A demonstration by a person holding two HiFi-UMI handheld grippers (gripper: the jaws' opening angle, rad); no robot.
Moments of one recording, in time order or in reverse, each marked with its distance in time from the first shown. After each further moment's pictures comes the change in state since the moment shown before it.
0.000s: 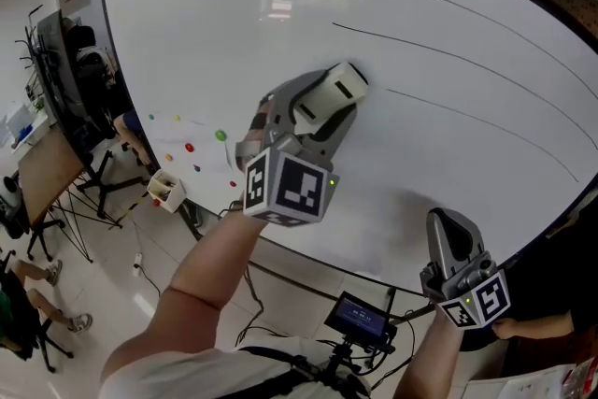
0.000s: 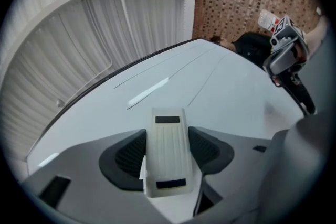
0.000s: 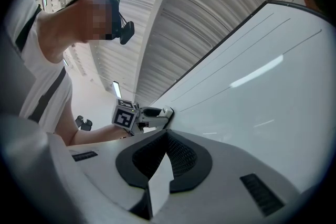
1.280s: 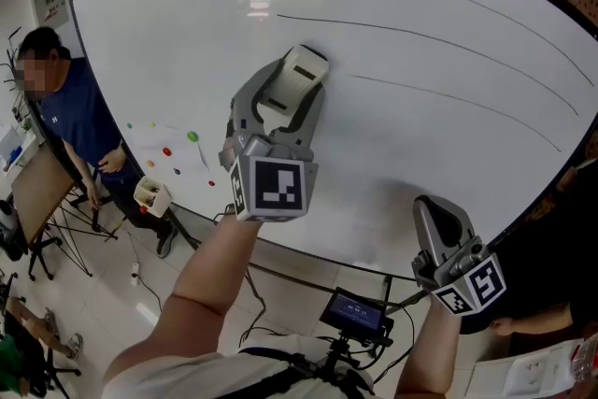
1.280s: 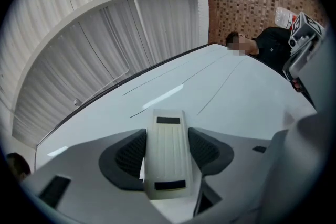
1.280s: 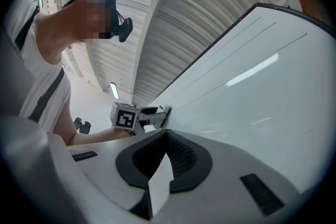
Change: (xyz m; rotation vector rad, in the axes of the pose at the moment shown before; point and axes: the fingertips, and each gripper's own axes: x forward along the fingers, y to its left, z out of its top) left arm 0.006 -0.007 0.046 -0.117 -0.047 0.169; right arm -0.042 -0.028 0.019 0.026 0.009 -0.026
